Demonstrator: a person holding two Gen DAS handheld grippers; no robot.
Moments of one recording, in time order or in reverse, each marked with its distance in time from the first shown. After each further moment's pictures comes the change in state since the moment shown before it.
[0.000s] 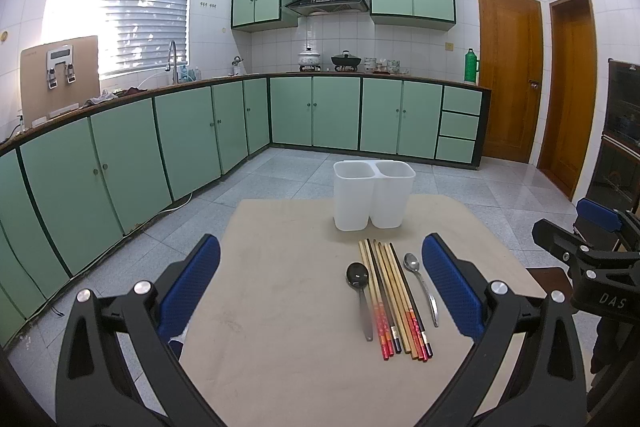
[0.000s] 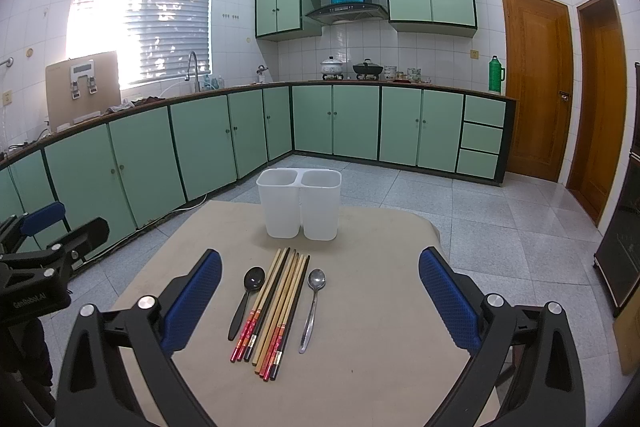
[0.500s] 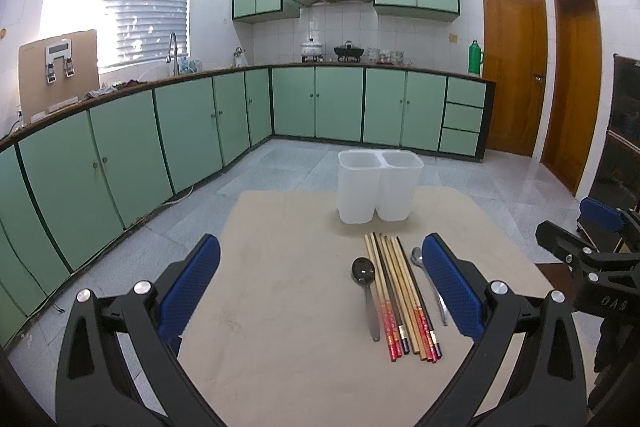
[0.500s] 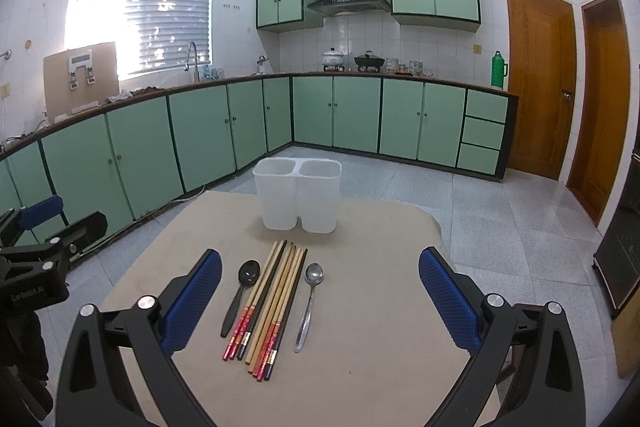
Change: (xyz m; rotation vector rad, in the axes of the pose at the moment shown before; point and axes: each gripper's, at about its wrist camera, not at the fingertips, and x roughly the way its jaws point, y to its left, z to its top) left arm 0.031 0.007 -0.006 0.003 0.048 0.016; right arm 0.031 0.000 -0.005 -0.011 0.048 -0.005
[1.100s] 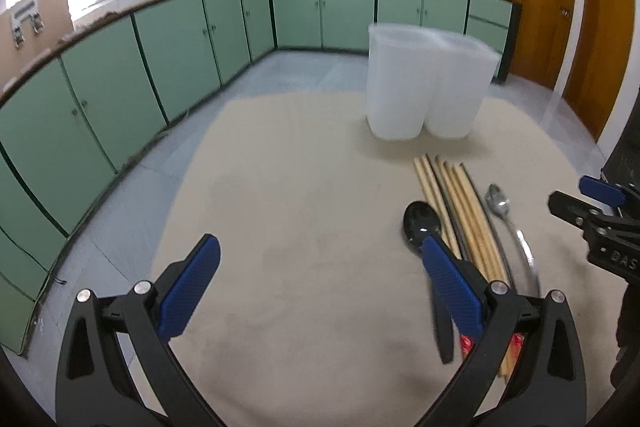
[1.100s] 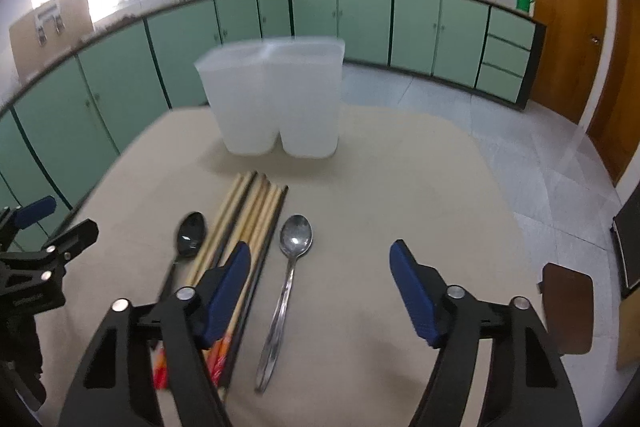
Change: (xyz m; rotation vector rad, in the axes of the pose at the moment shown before) left arm 0.177 0.009 -0.037 0.022 0.348 0.028; right arm 0.180 -0.017 -0.028 0.014 0.360 0.042
